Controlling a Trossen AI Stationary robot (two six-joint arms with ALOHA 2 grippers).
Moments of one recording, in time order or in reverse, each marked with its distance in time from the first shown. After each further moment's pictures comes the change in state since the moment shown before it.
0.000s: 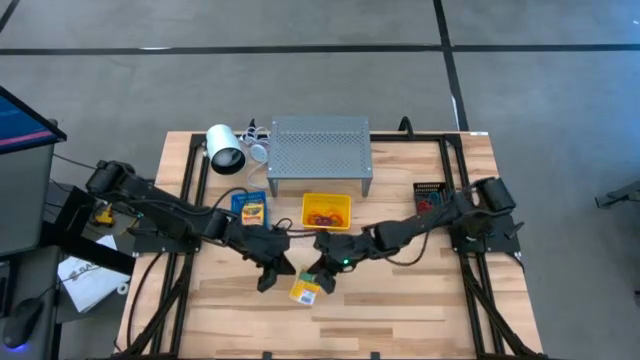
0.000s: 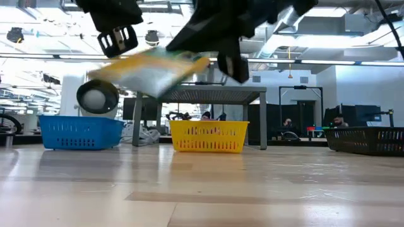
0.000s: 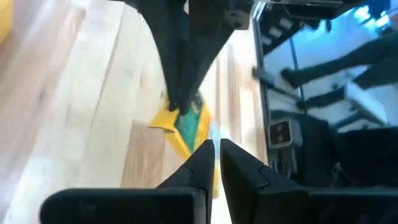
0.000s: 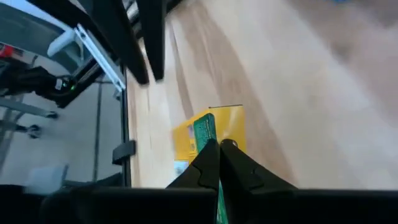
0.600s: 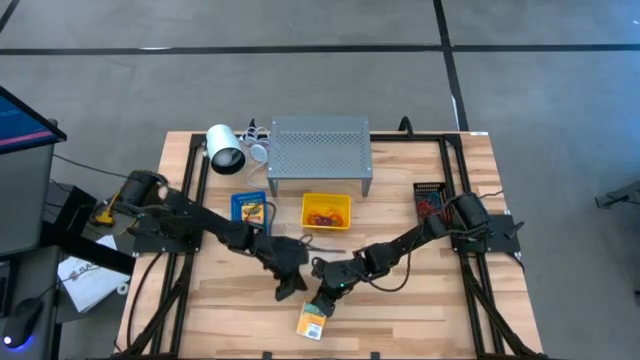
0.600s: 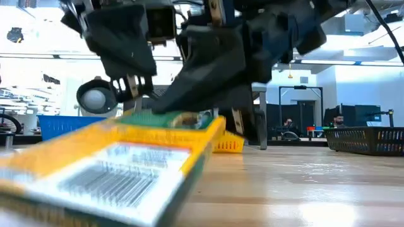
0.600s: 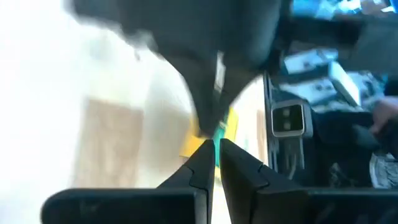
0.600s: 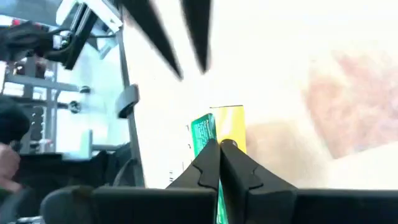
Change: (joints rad) left arm 0.030 0.324 0.001 0.272 0.216 -0.074; right arm 0.068 0.214 -0.002 0.175 -0.130 0.205
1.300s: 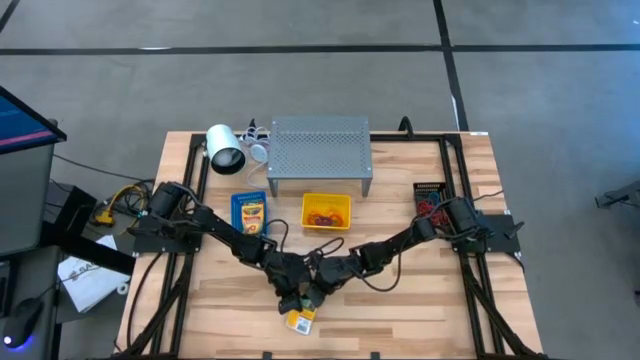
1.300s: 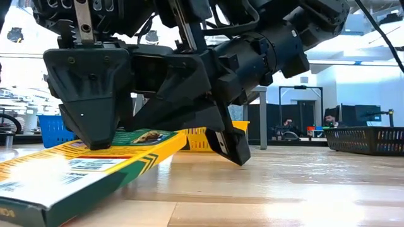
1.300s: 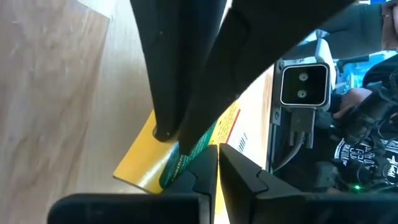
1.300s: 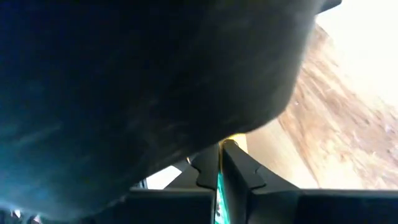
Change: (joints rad) left arm -0.004 0.254 0.001 0.155 0.134 -0.158; right arm 0.002 0.113 0.004 0.171 -0.015 0.162
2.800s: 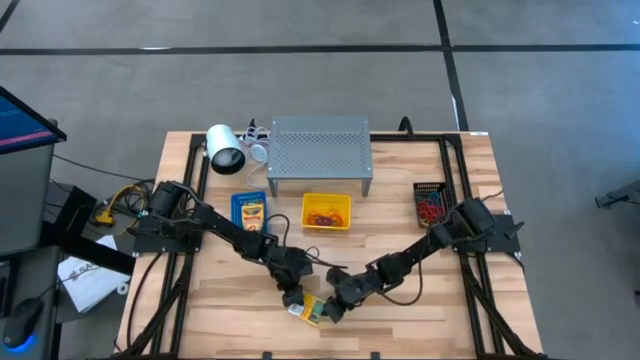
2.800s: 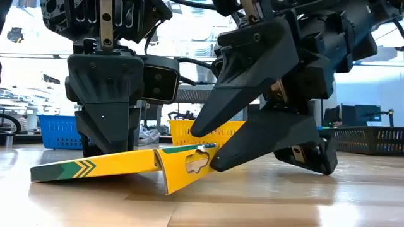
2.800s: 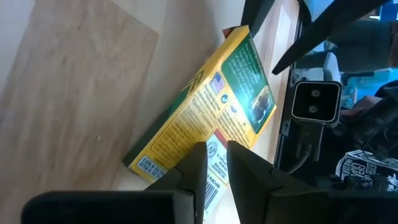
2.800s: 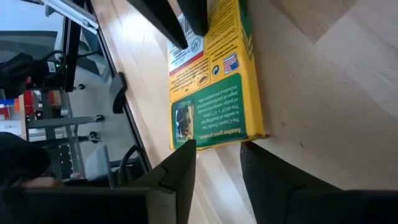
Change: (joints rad) left arm 0.001 -0.003 0.001 -0.011 0.032 -0.072; right arm 0.094 -0.119 -0.133 -0.067 0.121 0.157
